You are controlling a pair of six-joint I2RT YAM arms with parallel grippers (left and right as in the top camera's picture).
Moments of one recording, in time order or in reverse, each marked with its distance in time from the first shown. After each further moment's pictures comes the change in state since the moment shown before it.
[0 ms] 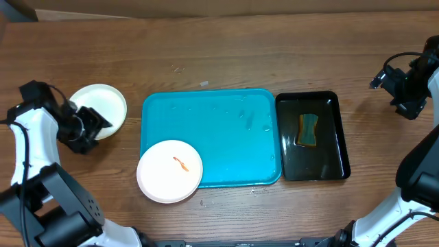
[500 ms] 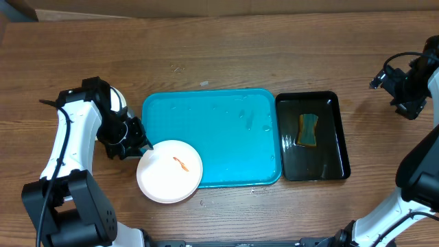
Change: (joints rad) left arm -0.302 -0.053 -0.061 -0.232 -0.010 0.113; right arm 0.000 0.000 0.000 0.000 0.000 0.000
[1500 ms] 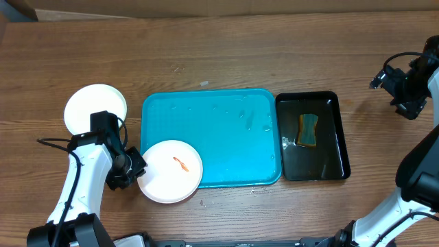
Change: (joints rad) left arm 0.000 -0.262 -0.414 0.281 -0.275 -0.218; right arm 0.000 0.000 0.000 0.000 0.000 0.000
